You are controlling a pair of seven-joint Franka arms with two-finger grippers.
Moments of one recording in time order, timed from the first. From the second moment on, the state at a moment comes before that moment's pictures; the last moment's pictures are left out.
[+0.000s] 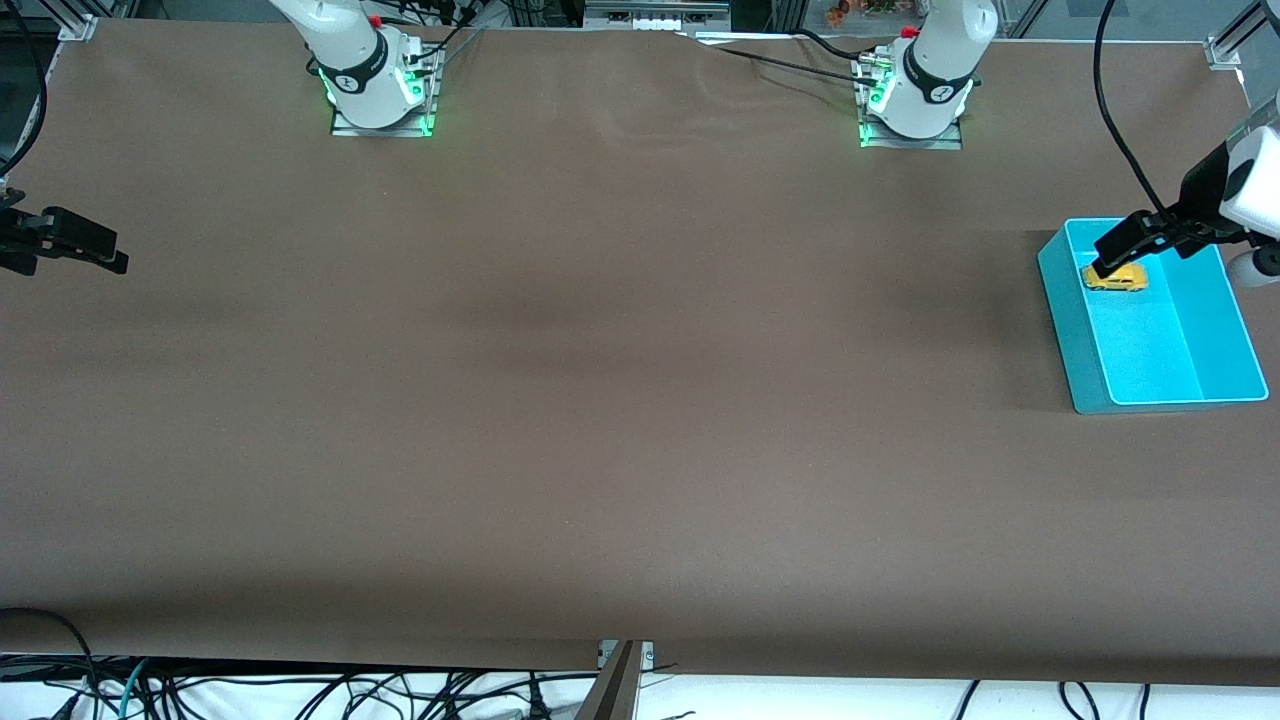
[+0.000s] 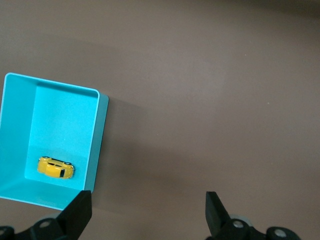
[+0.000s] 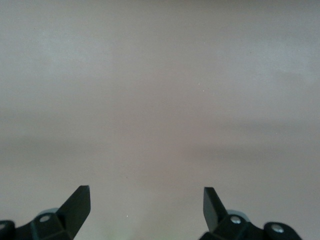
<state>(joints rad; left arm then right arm) 0.02 -0.07 -0.01 -1.75 0.05 1.69 -0.22 -0.12 0.15 0.05 -1.41 -0.02 1.49 -0.11</state>
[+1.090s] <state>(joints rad) 0.02 -0.07 0.01 -1.68 0.00 1.64 -0.17 -0.12 0.15 0.05 -1.41 -0.02 1.49 -0.10</state>
